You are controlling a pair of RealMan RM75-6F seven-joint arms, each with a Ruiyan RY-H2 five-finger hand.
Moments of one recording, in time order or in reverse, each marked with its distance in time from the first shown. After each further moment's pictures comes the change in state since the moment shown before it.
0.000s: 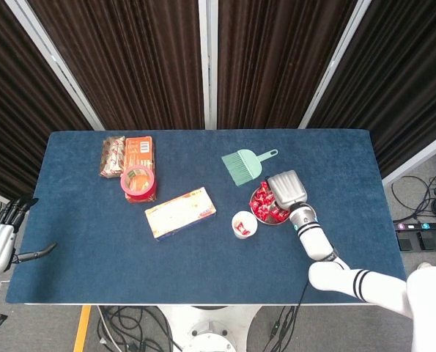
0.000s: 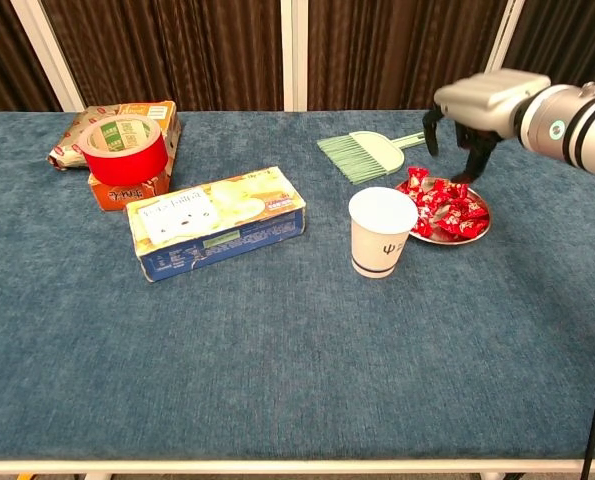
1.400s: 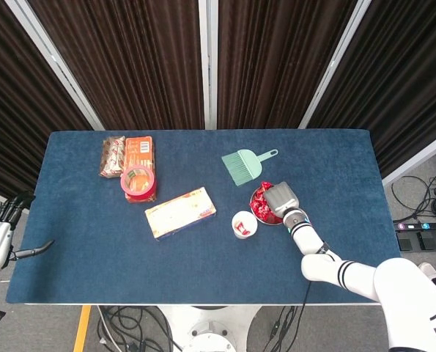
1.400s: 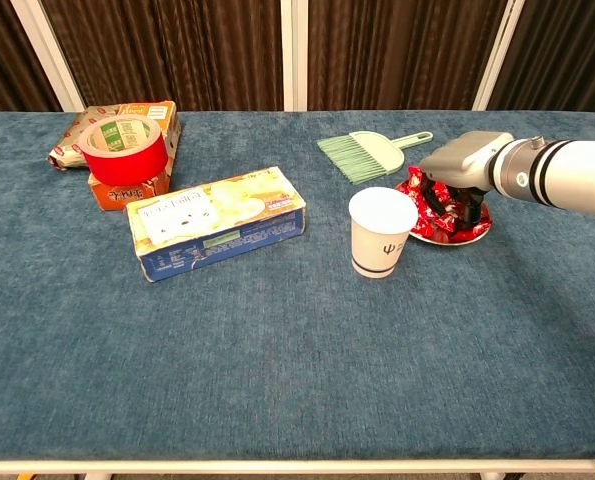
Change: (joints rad) left arm -0.010 -0.016 -0.008 0.050 -0.011 -0.019 -0.079; right arm 0.117 -0.097 -0.153 0.201 0.128 -0.196 -0.050
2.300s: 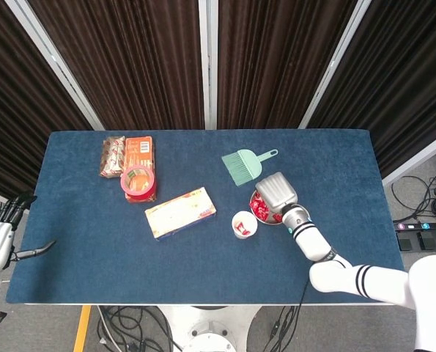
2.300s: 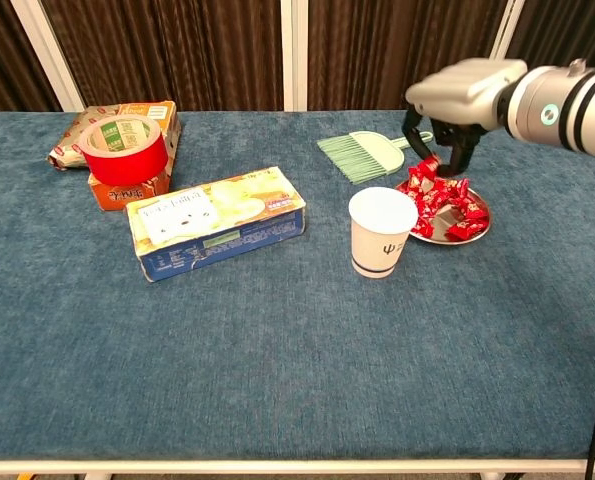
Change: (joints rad) left arm 0.003 0.006 0.002 -0.026 0.008 0.013 0.013; right arm -0.014 0.209 0.069 -0.376 -0.149 0.210 0.069
